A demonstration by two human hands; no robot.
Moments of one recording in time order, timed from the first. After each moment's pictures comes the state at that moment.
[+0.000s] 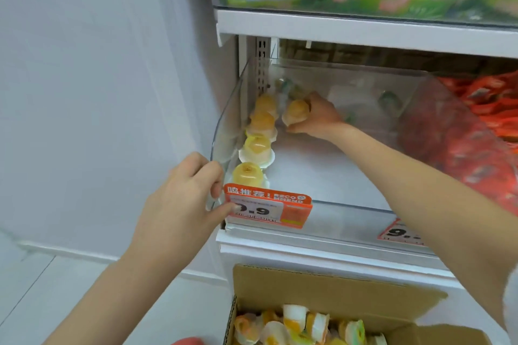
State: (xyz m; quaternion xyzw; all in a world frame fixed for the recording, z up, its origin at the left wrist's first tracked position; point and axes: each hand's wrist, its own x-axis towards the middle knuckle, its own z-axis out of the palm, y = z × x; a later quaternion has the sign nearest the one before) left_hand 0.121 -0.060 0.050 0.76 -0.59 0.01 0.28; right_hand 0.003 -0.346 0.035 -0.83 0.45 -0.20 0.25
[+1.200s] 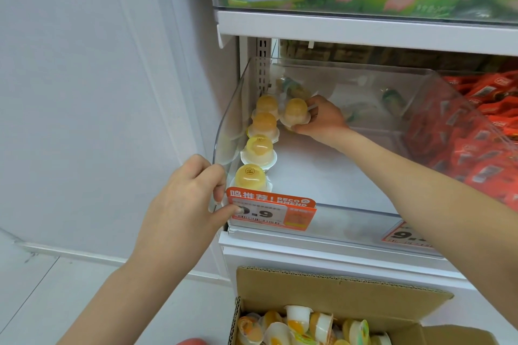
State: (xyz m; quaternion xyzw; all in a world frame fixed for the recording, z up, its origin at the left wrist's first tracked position) left_hand 0.122 -0.063 0.048 0.74 -0.59 0.01 0.32; right_hand 0.000 -0.352 0.016 -0.79 0.46 -0.26 0.29
